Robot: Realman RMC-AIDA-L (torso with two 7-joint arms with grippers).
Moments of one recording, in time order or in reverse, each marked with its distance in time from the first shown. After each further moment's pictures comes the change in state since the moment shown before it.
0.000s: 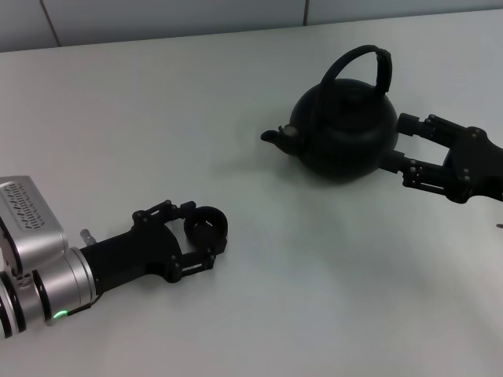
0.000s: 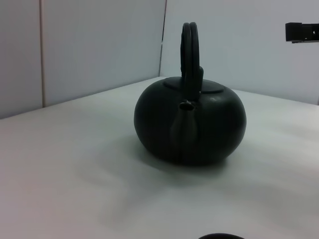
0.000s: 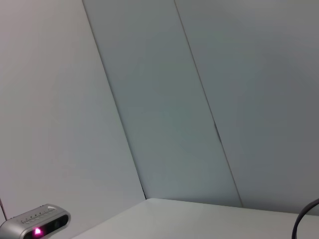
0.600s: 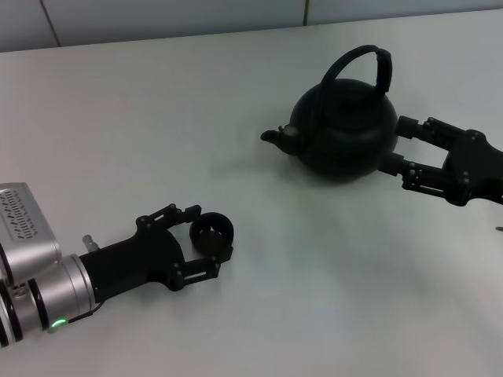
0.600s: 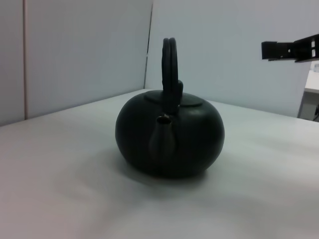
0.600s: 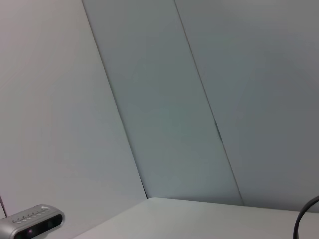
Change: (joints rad) left arm 0.024 0.000 0.015 0.015 0.000 0.061 0.000; right arm -0.004 0.000 -0.002 0.007 -0.002 0.000 0.000
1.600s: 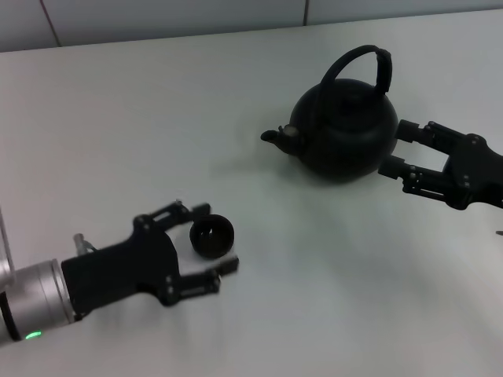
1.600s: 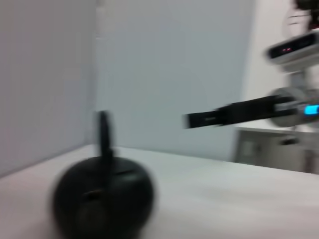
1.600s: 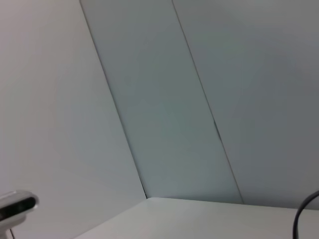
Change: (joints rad) left arm 0.109 0.020 0.040 0.202 0.047 0.205 -0.052; right arm -0.008 0.002 0.001 0.008 0.000 0.001 -0.002
